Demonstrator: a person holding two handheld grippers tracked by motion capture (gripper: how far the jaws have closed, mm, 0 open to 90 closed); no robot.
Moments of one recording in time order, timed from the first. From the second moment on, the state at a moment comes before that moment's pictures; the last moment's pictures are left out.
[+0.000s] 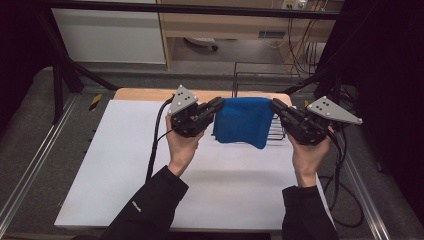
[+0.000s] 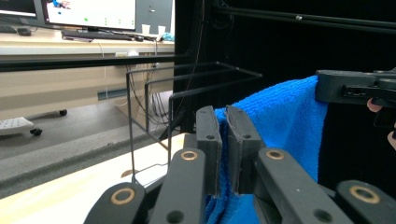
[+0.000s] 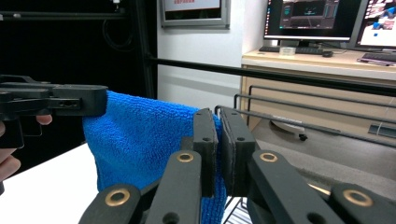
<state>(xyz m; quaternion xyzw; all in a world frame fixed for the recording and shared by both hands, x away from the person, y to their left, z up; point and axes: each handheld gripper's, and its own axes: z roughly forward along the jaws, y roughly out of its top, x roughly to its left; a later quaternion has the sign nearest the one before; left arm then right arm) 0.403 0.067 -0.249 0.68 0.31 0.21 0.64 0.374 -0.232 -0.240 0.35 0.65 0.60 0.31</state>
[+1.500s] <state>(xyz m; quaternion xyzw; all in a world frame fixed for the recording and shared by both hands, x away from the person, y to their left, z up) 0.452 0.003 -0.175 0.64 0.28 0.23 0.67 0.403 -0.279 -0.168 0.38 0.59 0.61 0.38</state>
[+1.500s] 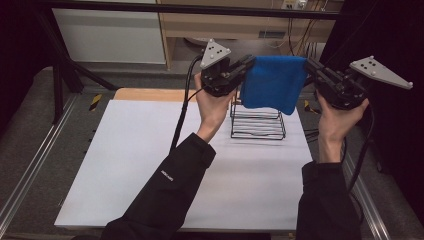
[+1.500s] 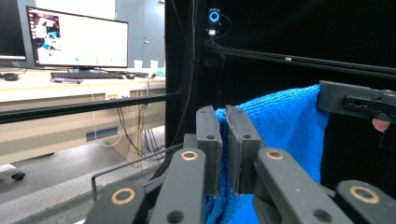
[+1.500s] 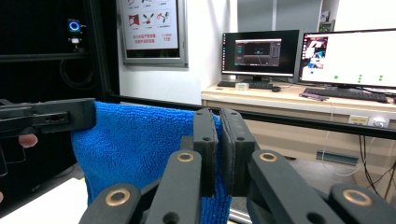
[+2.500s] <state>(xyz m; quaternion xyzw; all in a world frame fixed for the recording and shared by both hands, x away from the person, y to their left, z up) 0.501 -0.012 -0.146 0.63 0.30 0.24 0.68 0.461 -0.286 -0.132 0.38 0.58 0.60 0.40</state>
